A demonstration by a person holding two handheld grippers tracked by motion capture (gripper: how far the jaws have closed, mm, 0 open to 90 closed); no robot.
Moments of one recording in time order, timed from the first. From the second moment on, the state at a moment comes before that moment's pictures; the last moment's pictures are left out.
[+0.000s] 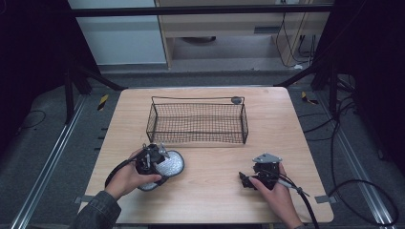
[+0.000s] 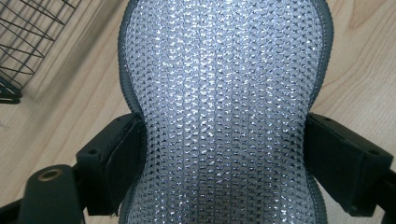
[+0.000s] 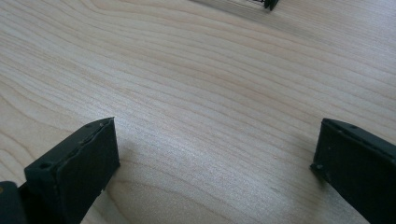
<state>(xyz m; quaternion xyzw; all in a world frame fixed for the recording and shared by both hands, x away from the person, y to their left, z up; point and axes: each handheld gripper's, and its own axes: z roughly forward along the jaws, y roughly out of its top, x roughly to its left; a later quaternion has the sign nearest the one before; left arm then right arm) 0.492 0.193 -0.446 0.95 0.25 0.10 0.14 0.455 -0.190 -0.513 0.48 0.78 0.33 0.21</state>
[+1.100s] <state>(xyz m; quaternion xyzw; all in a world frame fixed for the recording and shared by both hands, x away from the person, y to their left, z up) 0.500 0.180 -0.396 0.96 0.19 0.15 0.12 0.455 -0.190 -0.513 0.48 0.78 0.33 0.21</state>
